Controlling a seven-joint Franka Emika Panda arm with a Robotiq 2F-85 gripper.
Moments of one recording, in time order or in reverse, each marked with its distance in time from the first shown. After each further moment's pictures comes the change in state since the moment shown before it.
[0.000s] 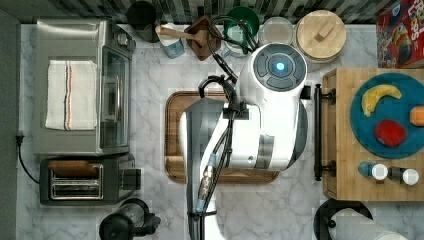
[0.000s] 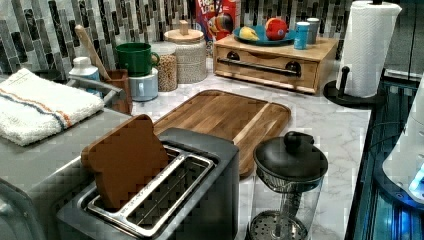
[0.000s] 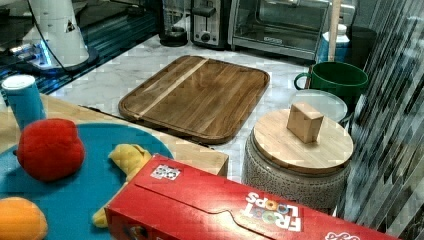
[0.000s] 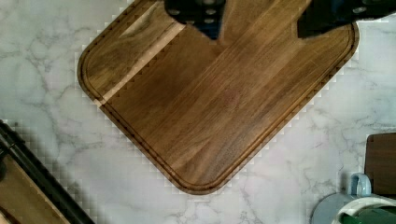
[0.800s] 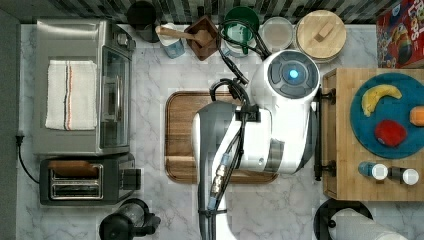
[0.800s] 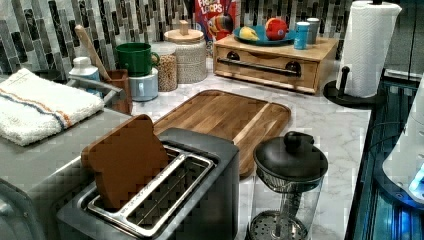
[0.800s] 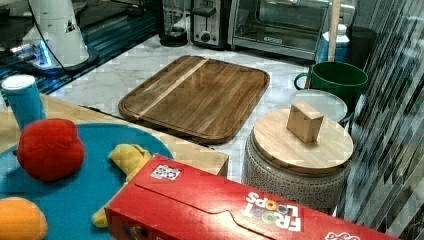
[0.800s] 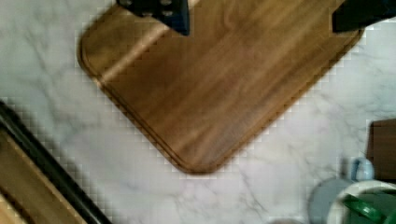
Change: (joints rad) arm -0.031 -0.014 -0.010 -0.062 0.001 0.101 -0.086
